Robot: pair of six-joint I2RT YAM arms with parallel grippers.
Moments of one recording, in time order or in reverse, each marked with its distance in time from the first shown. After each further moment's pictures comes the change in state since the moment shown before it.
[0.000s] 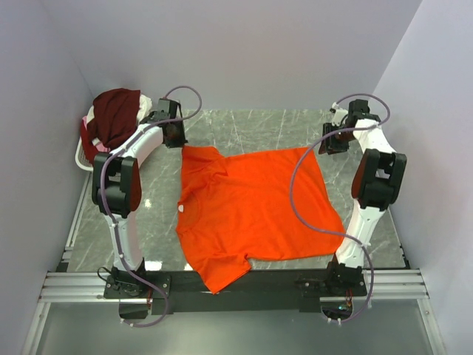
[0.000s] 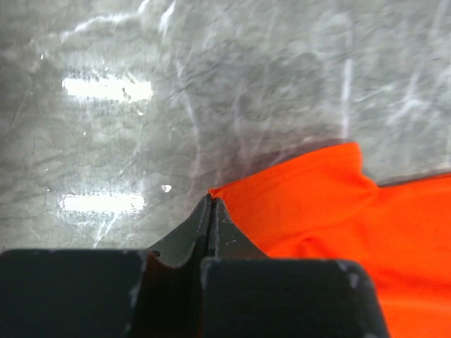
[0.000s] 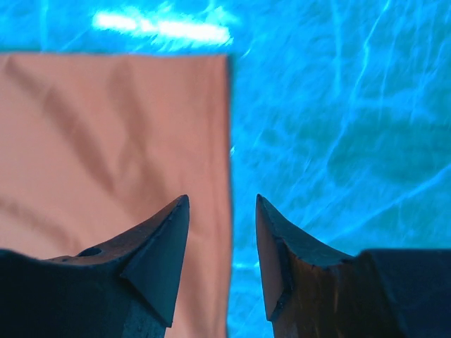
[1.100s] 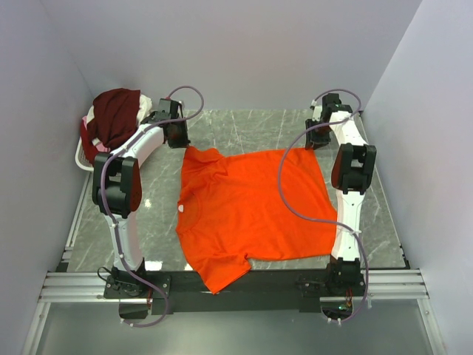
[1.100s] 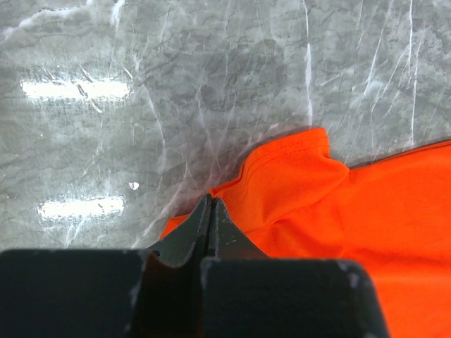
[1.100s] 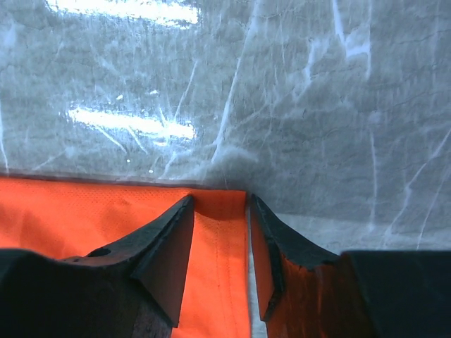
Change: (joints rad) left arm -0.008 -0.010 -0.001 0.009 0.089 -0.003; right arm 0.132 0.423 0.524 -0.160 0.171 0.098
